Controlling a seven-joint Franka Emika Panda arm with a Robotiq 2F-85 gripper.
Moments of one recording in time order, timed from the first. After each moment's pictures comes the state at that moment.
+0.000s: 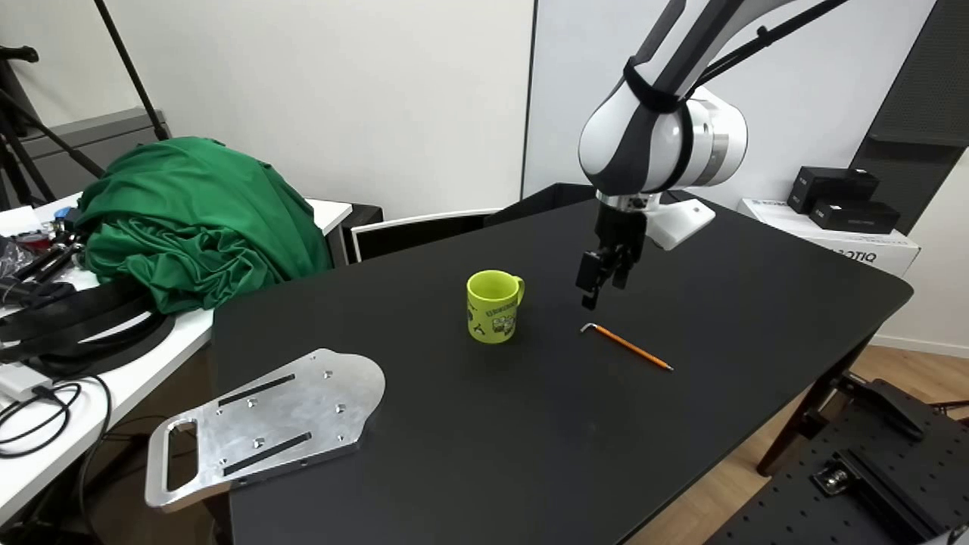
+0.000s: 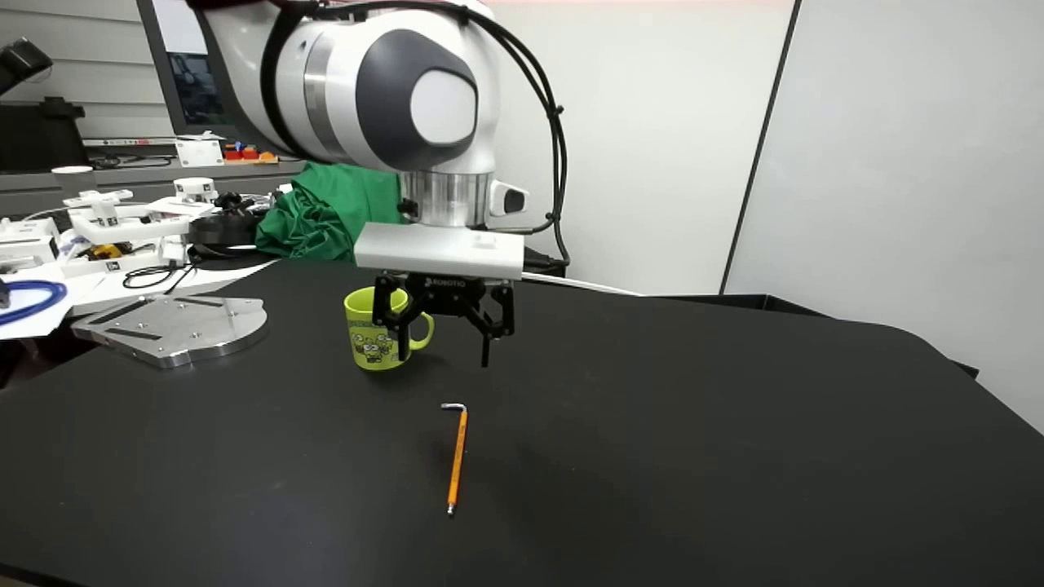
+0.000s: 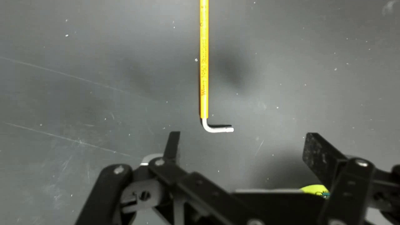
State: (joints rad) arm -0.11 0.28 -0.05 -2.45 0.14 2.70 -0.49
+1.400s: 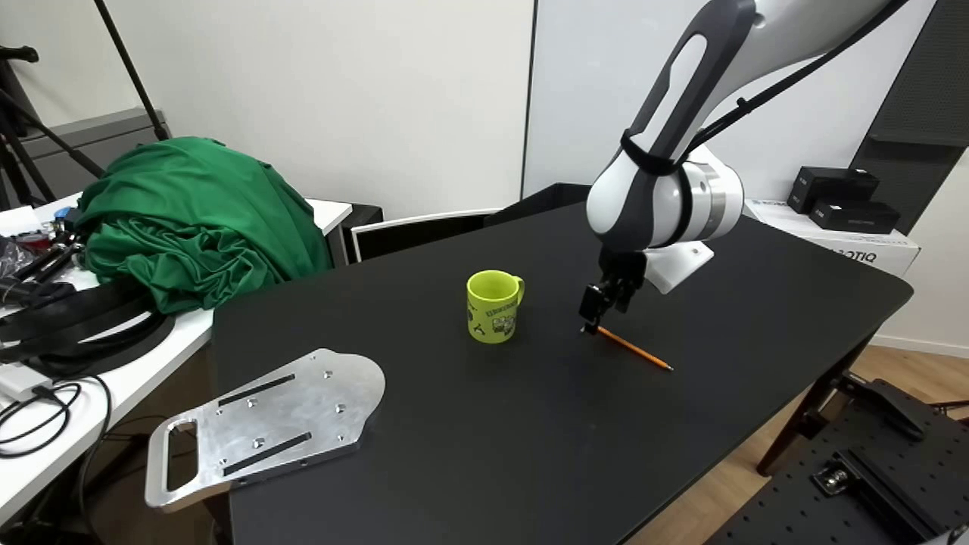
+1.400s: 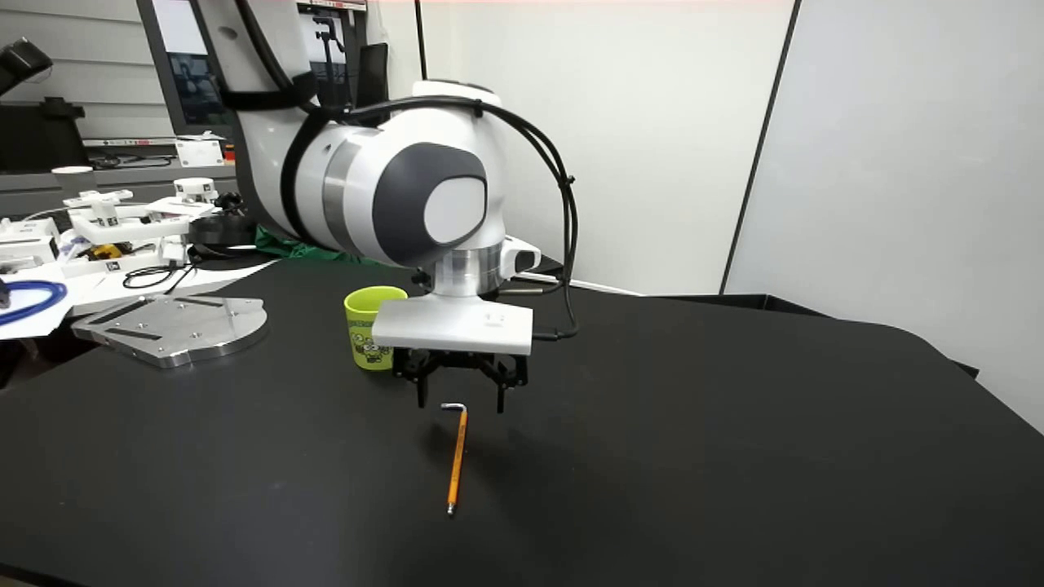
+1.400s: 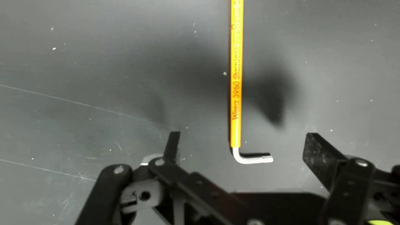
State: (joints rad) arm -0.20 0.44 0.02 -2.45 0.10 2.93 -0.46
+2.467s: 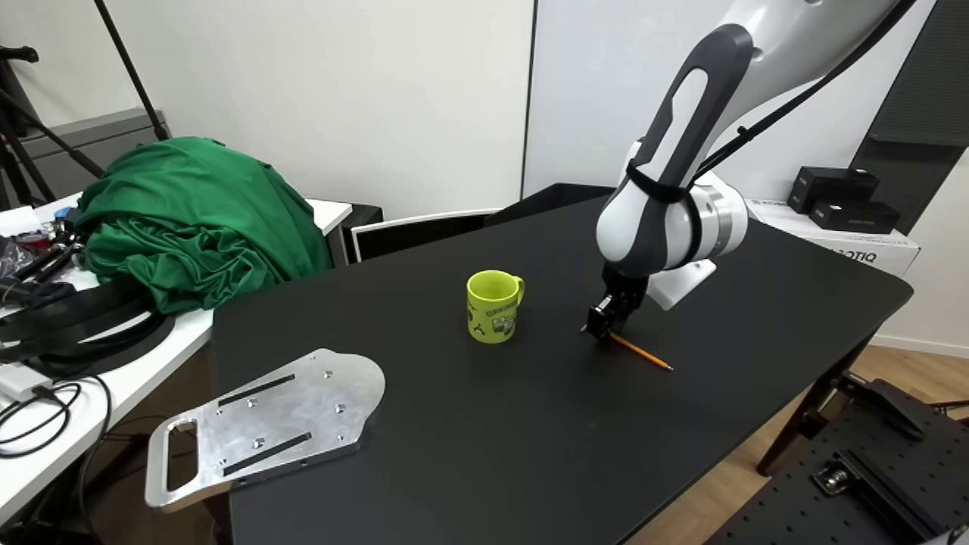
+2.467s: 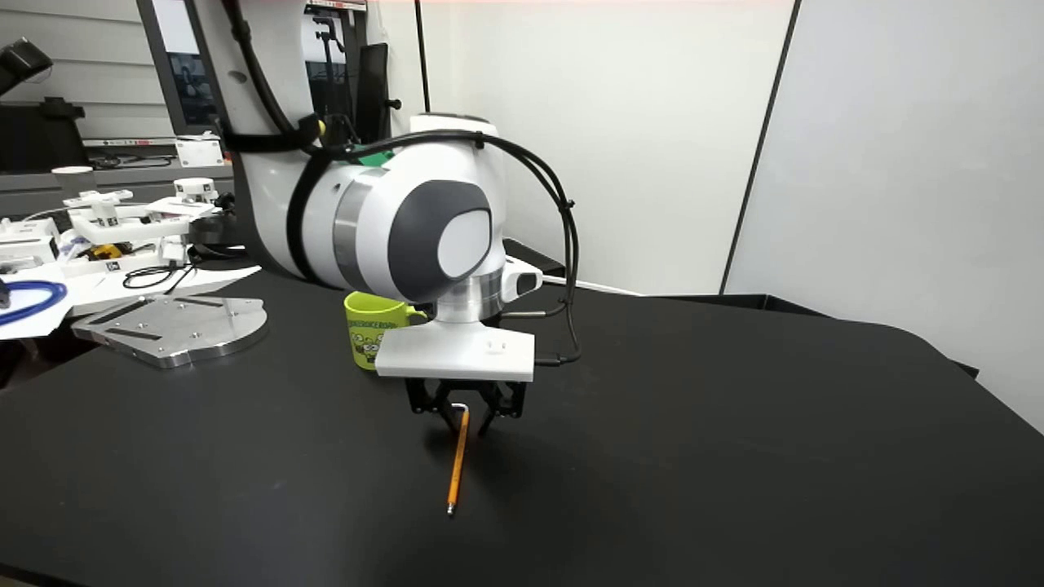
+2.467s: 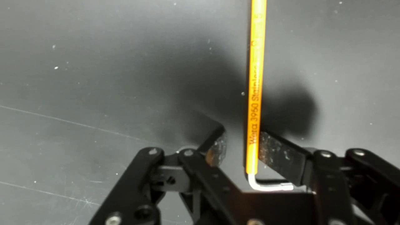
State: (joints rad) arm -0.20 0.50 -0.01 -2.45 -0.01 3.01 -0.37
